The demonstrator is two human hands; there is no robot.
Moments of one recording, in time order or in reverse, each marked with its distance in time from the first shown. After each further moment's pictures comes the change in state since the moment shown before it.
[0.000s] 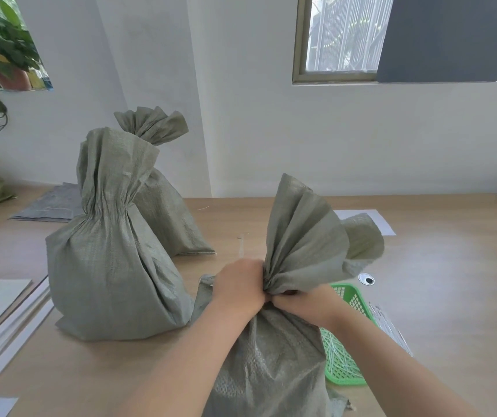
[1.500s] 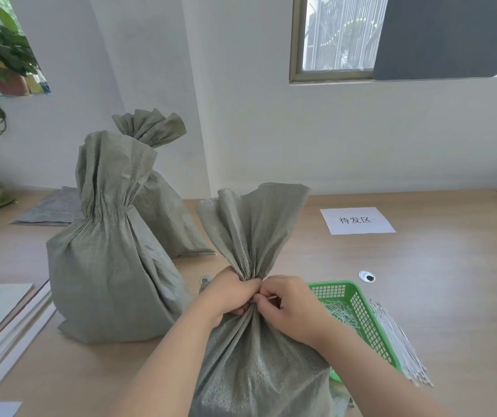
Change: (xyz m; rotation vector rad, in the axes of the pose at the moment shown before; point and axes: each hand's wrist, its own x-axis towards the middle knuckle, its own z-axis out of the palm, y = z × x) left_hand -0.013 -0.015 -0.017 -0.916 -0.327 -0.410; right_hand -0.003 -0.001 0.030 -0.087 0.147 -0.317
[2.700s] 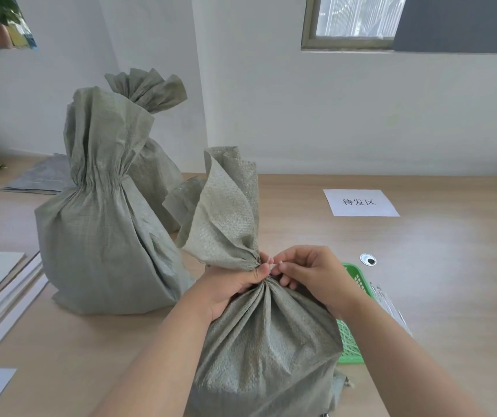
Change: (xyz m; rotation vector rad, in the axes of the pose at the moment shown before) left_hand -0.002 -0.025 -0.002 -0.646 -0.264 0.096; right_hand 0.007 0.021 -0.019 0.751 -0.059 0.513
